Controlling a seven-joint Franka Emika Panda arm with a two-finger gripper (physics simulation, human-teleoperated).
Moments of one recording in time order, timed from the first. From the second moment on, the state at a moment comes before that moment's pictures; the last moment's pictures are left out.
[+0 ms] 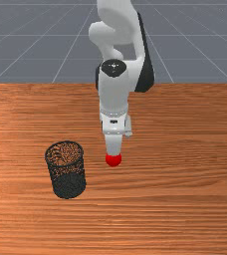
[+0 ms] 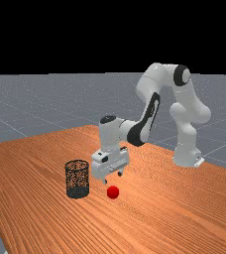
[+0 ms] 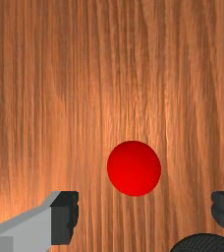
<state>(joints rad) 0.00 0.55 0.00 -1.88 0.00 2.34 -0.78</state>
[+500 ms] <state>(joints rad) 0.00 0.68 0.00 -1.85 0.00 2.44 -0.78</state>
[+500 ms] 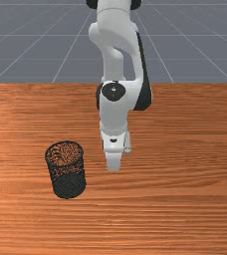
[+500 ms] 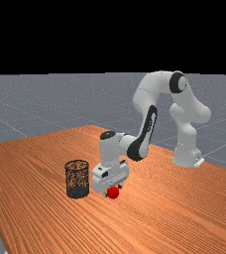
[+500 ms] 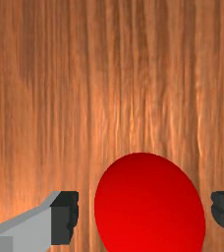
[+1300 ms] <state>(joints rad) 0.00 0.55 0.00 -2.01 0.00 2.63 -0.79</state>
